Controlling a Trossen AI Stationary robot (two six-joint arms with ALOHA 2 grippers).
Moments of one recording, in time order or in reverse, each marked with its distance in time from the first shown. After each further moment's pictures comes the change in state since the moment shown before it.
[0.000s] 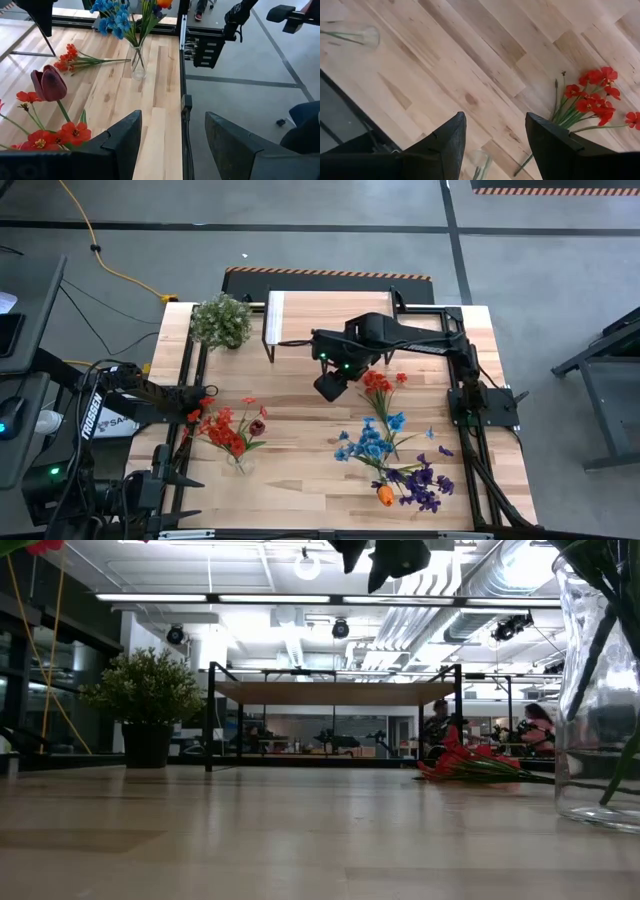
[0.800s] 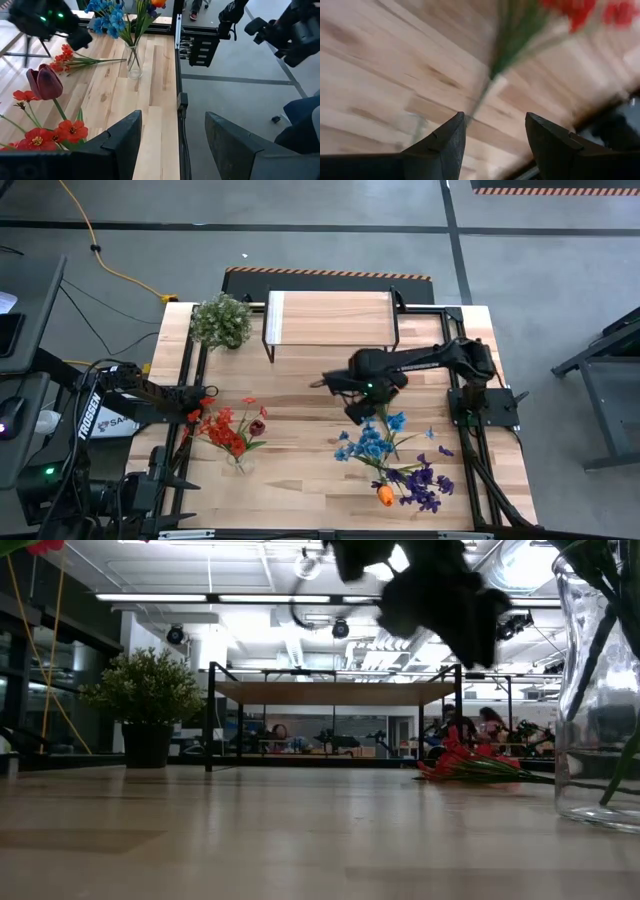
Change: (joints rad) left arm -0.042 -0.005 -0.001 -0.001 0.000 -0.001; right arm 0.051 -0.100 -0.616 0.004 -0.048 0.126
